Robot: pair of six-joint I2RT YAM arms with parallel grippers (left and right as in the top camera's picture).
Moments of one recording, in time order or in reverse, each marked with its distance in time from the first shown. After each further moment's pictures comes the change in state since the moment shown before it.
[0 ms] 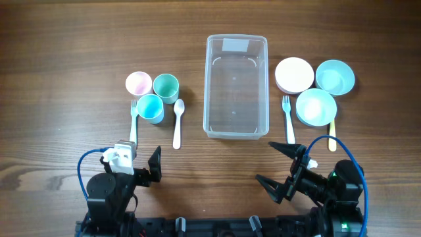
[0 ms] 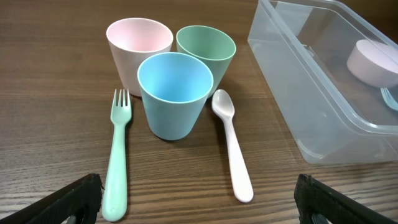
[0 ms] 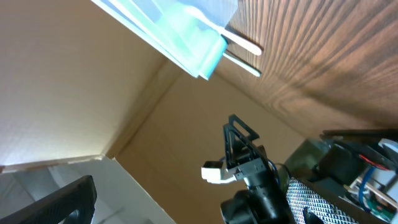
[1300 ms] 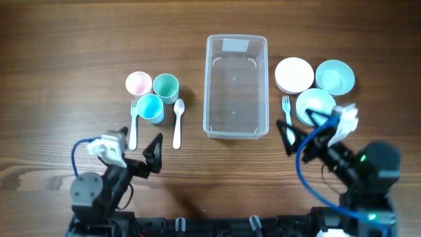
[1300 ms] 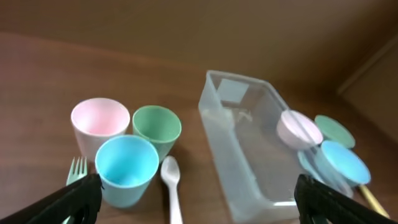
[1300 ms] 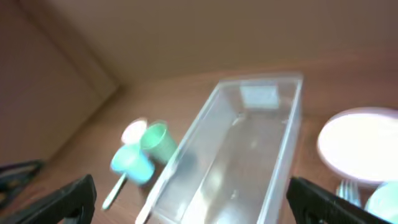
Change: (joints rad) left arm 0.000 0.227 0.240 0.160 0.115 -0.162; right arm 0.000 0.391 0.545 -0.032 0.437 -1.805
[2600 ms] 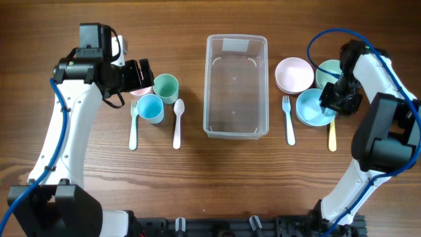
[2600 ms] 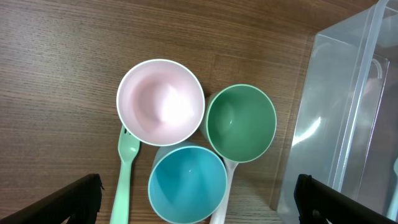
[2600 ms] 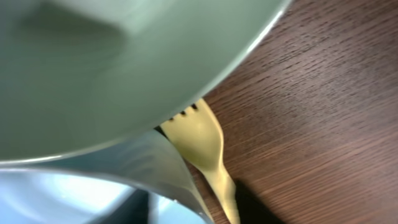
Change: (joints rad) left arm 0.050 1.353 0.995 -0.537 -0.119 0.034; right arm -0.167 1.504 0.816 -0.712 0.712 0.050
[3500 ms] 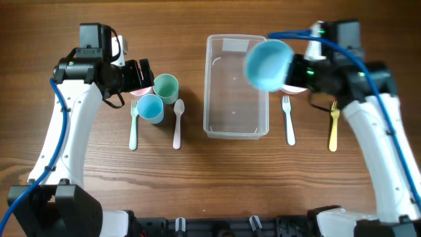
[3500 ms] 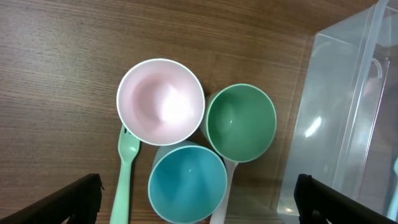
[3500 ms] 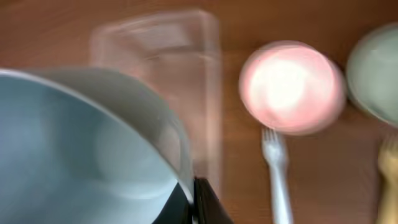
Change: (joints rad) left arm 0.000 0.000 0.000 -0.001 0.000 0.000; right arm 0.429 -0.600 0.000 0.185 -0.227 0.034
